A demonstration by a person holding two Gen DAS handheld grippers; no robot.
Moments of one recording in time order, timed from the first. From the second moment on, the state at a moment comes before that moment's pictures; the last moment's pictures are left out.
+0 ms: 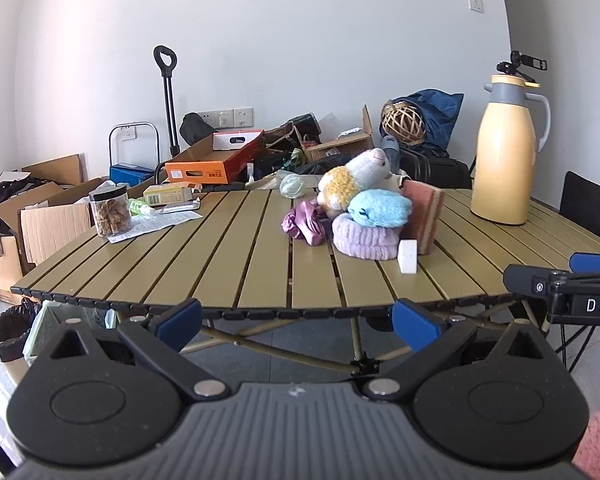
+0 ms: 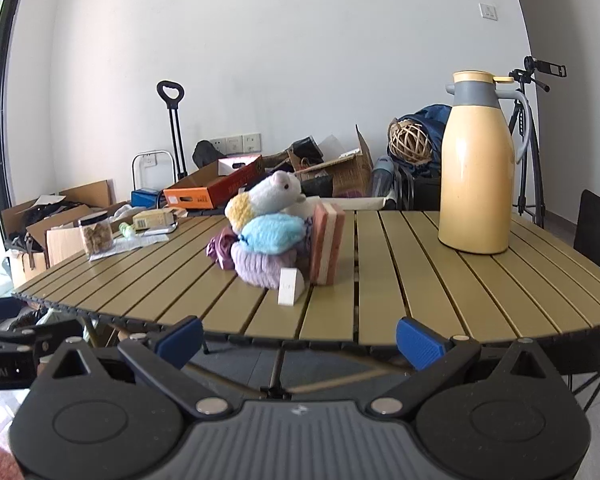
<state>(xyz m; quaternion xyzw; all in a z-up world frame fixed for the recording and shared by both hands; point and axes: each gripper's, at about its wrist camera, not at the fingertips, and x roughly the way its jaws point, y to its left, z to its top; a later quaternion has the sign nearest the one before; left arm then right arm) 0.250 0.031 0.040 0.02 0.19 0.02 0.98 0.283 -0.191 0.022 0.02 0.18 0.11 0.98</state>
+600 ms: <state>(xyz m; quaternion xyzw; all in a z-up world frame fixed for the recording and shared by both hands) 0.362 0.039 0.038 -0.02 0.19 0.03 0.98 0.413 -0.156 0.017 -0.04 0.16 0.11 0.98</state>
